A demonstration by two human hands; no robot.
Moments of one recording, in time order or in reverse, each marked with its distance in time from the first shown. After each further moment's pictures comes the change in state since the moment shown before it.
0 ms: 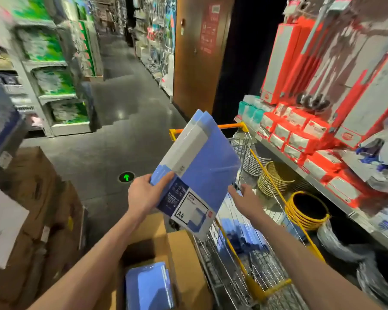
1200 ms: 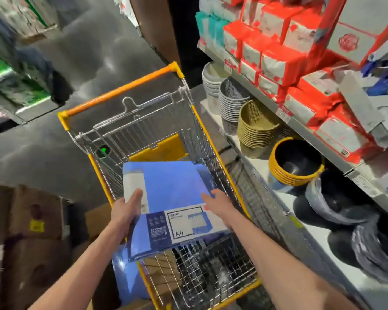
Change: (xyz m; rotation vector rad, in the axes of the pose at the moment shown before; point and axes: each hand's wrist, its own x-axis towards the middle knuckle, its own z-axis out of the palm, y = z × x) left_hand 0.046 0.043 0.386 -0.016 -0.120 -0.670; right_hand 0.256 0.255 -0.159 0.161 -0.397 0.447
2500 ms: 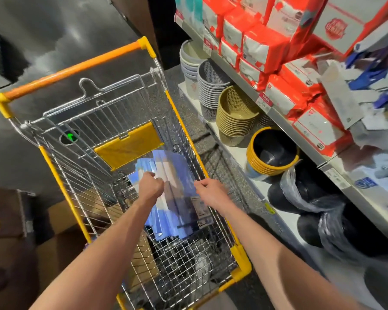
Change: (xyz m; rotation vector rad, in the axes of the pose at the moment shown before) left_hand 0.047 0.018 0.164 0.362 -0.170 0.075; right_hand 0.028 0.009 -0.051 -0.235 0.091 -0.045
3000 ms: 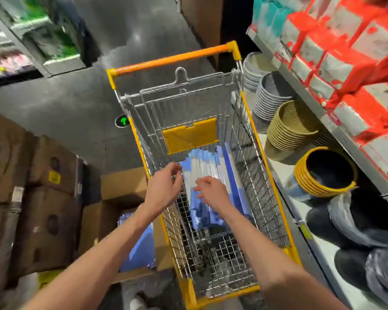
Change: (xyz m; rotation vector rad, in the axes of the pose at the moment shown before) left_hand -0.087 -0.099 -0.160 0.216 0.254 0.526; right_hand -0.062 -0.091 0.160 0.100 -0.098 -0.180
